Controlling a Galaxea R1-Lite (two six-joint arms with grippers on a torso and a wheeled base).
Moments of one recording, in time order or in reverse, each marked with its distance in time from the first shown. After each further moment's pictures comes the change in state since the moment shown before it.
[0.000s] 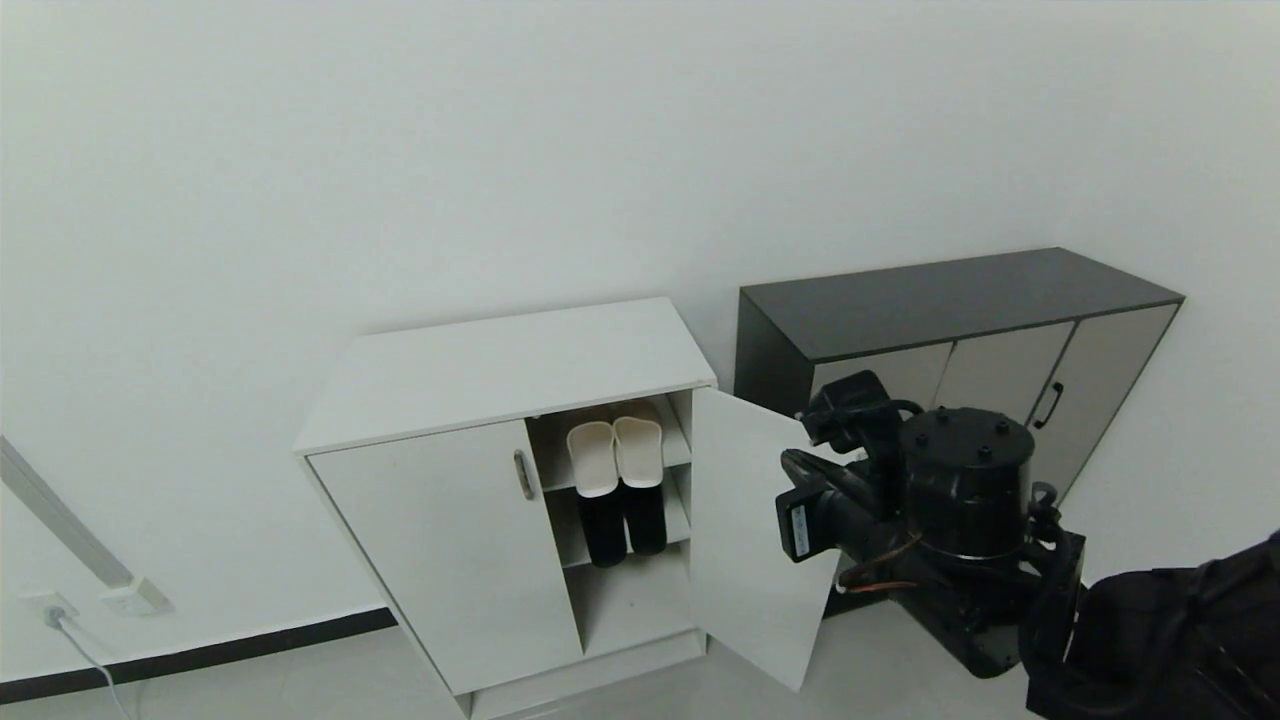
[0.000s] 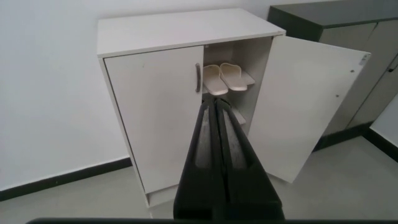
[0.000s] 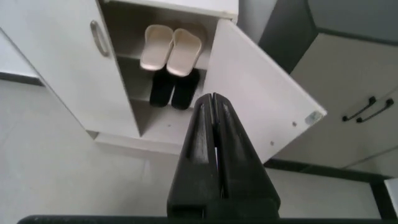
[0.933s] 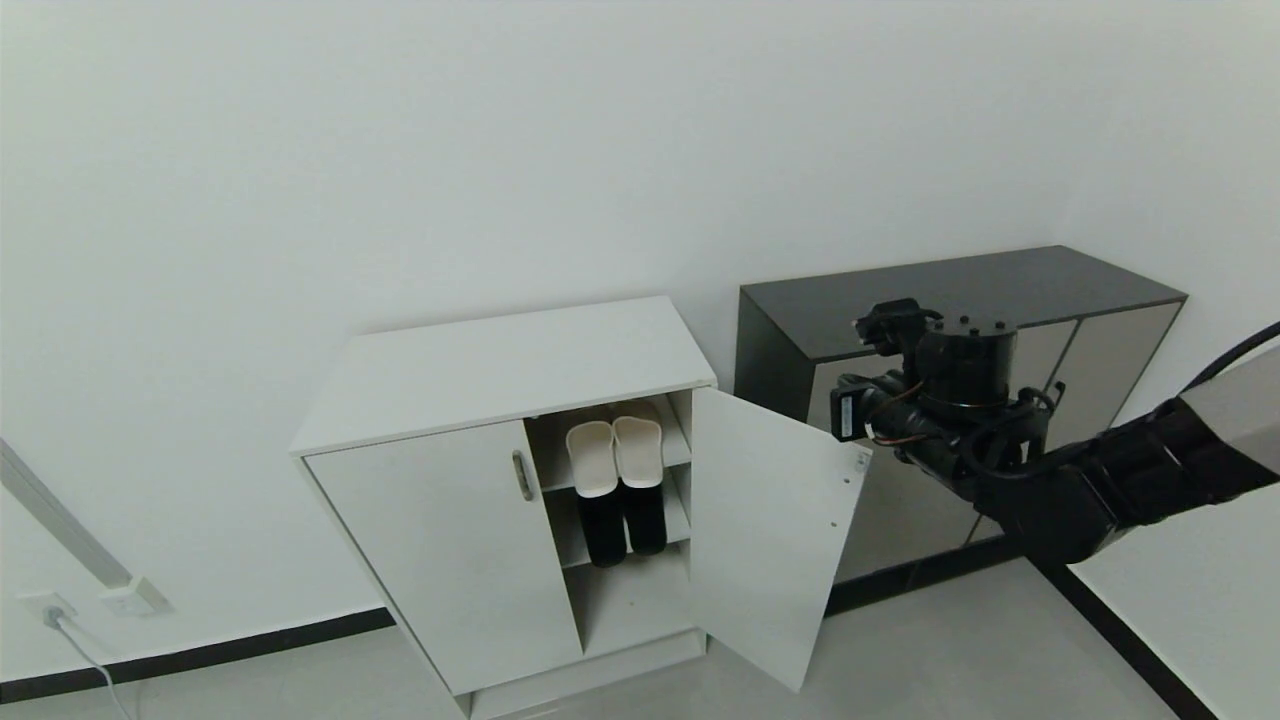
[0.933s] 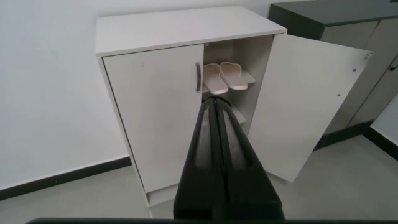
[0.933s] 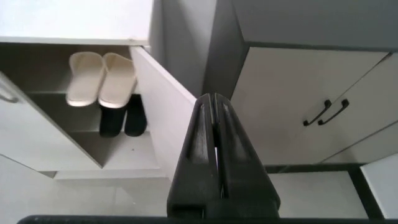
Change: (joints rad) left arm 0.000 0.000 0.000 0.000 0.000 0.000; right arm -0.335 0.188 -0.323 0.113 0.181 -0.010
